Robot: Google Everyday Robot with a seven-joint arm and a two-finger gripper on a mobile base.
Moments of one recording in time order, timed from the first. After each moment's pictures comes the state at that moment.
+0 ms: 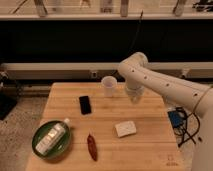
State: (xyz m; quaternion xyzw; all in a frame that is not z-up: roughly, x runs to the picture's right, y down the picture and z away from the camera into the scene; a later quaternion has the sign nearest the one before) arm 0.158 0.077 0.781 -0.29 -0.20 -0.70 0.62
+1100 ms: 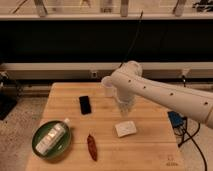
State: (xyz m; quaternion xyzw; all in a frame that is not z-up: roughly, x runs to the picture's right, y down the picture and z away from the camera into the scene) arm 0.106 0.140 0.713 -0.24 -0.27 -0.73 0.58
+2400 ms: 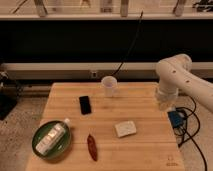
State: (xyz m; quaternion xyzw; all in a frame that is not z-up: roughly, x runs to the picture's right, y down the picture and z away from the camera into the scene) arm 0.295 0.091 0.729 -0.31 -0.20 -0.61 0.70
